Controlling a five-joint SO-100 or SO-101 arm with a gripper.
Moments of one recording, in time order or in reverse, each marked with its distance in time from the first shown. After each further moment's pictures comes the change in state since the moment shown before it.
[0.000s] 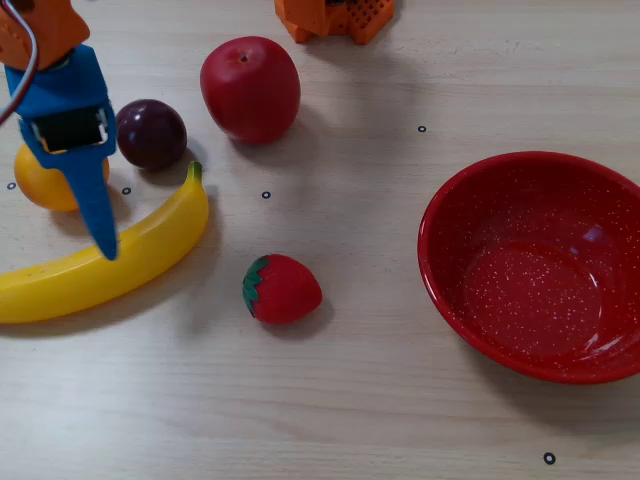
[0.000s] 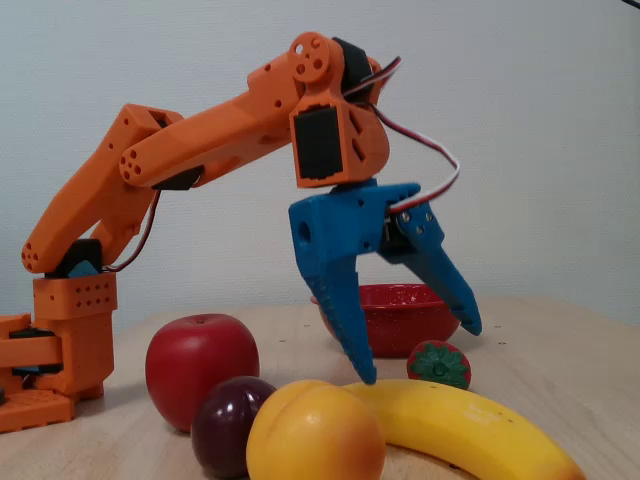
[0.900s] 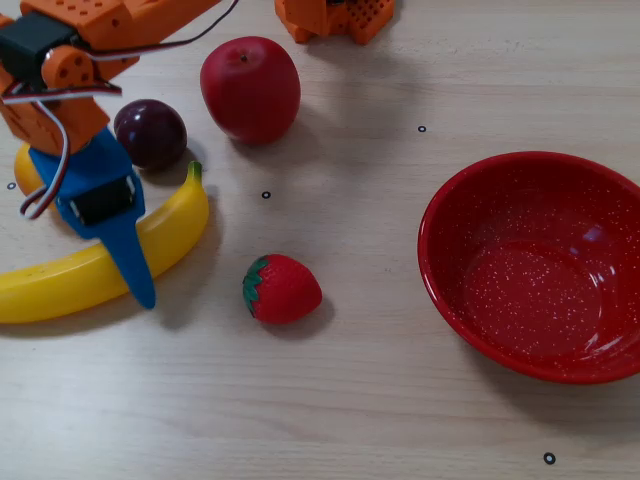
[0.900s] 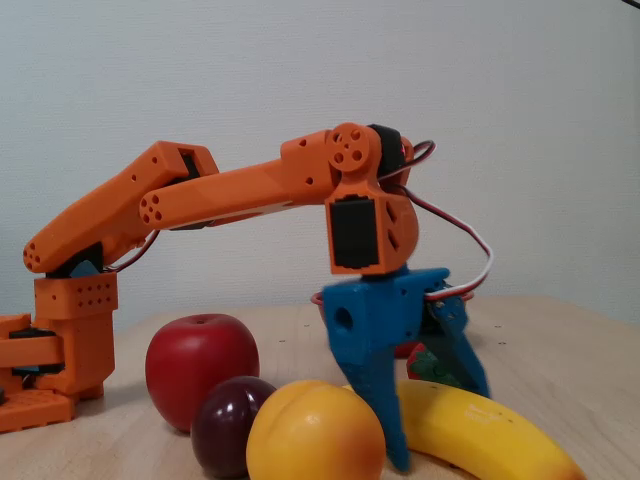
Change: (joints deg) arm 1.5 -13.7 -5.4 -8.3 6.9
